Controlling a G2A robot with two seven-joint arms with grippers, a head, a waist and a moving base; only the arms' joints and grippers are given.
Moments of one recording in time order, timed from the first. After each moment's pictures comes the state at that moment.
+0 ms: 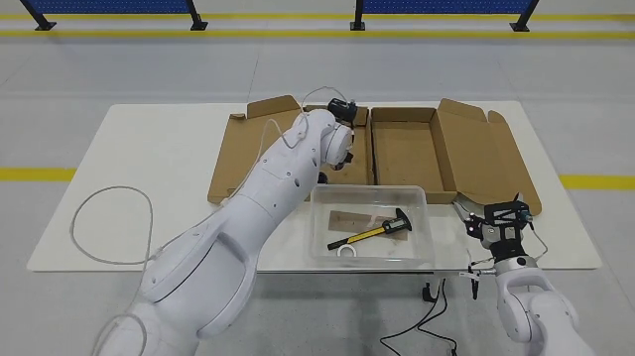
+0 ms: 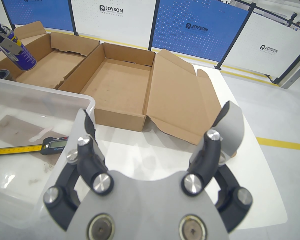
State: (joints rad) left arm 0.30 -1.74 -0.68 -0.48 0.90 0.10 -0.97; right arm -1.73 -1.15 1.60 -1.80 -1.33 0.00 0.00
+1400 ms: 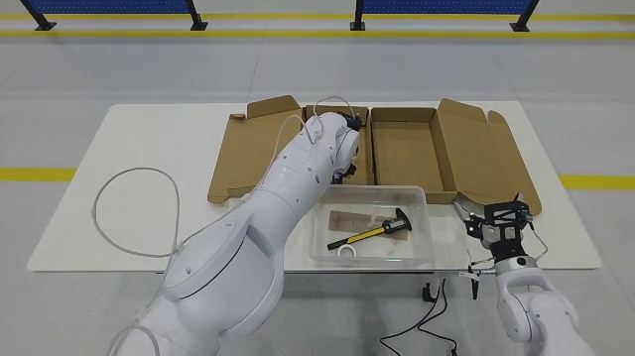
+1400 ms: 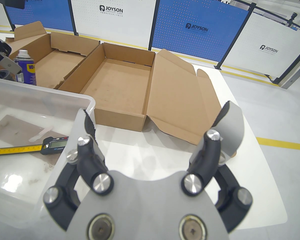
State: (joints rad) left arm 0.21 -1.88 -0.65 -0.18 0.86 0.02 -0.98; right arm -1.73 -1.15 1.60 -1.80 -1.33 0.00 0.00
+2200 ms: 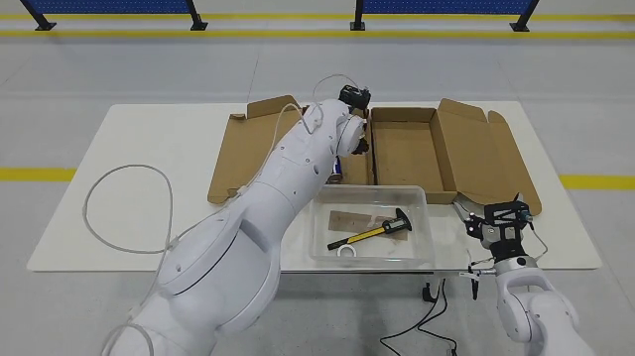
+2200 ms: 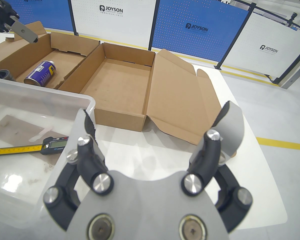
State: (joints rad) left arm 0.19 -1.86 -0.69 -0.26 0.88 0.03 -0.81; right arm -1.73 -1.15 1.60 -1.80 -1.33 0.00 0.00
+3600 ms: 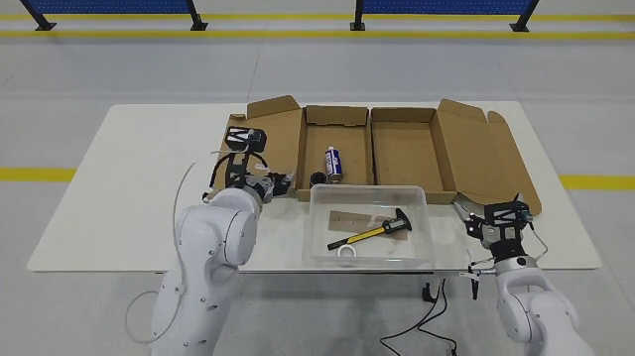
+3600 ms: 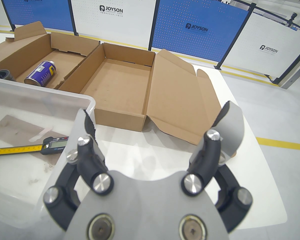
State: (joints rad) left arm 1.29 -1.48 -1.34 -2.03 1.48 0.15 -1.14; right arm -1.73 -1.15 1.60 -1.80 -1.33 0.00 0.00
